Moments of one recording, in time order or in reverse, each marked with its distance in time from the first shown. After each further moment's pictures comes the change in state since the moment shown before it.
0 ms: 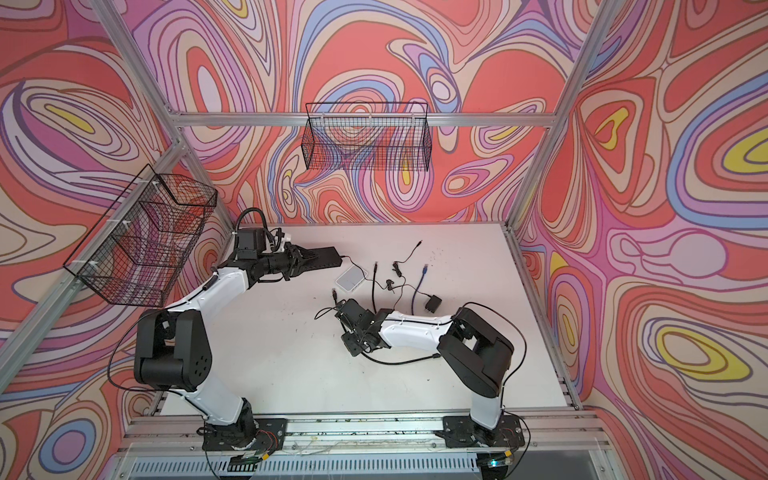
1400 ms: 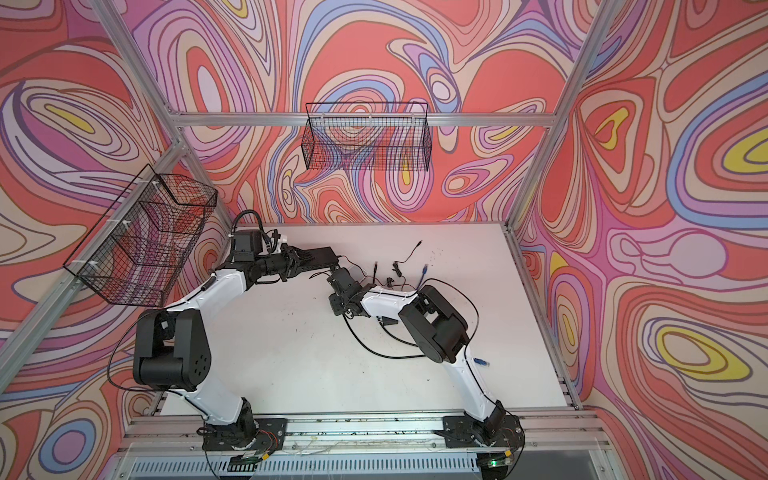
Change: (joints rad) left arm 0.026 0.000 -0.021 0.037 0.000 0.004; right arm -0.156 0.377 0.365 0.199 0.003 0.031
